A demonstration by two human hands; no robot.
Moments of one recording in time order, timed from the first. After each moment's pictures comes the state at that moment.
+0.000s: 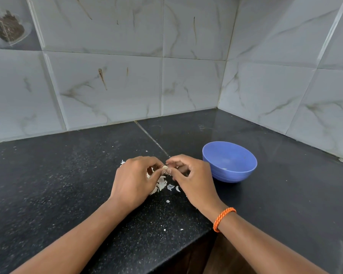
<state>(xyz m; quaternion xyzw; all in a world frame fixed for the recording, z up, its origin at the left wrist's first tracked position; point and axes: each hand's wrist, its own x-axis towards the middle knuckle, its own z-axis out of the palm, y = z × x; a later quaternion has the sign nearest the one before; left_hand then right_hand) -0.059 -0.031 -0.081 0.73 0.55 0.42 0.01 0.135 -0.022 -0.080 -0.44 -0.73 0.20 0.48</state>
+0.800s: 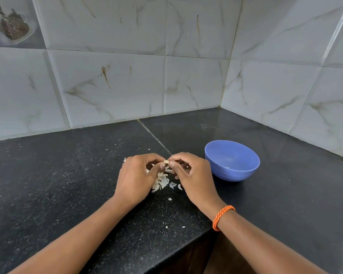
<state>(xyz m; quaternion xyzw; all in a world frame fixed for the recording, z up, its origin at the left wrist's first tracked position) -0.055 -0.033 -0.077 0.70 0.53 0.47 0.13 0.130 -0.014 -0.088 -0.42 -0.72 0.20 0.51</state>
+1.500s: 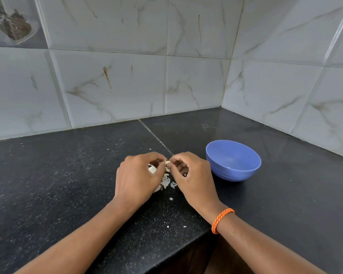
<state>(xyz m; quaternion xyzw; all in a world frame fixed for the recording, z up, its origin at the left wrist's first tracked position) -0.049 -0.046 -0.071 0.66 0.58 0.47 0.04 0.124 -0.021 -0.087 -0.42 -0.75 0.10 0.50</state>
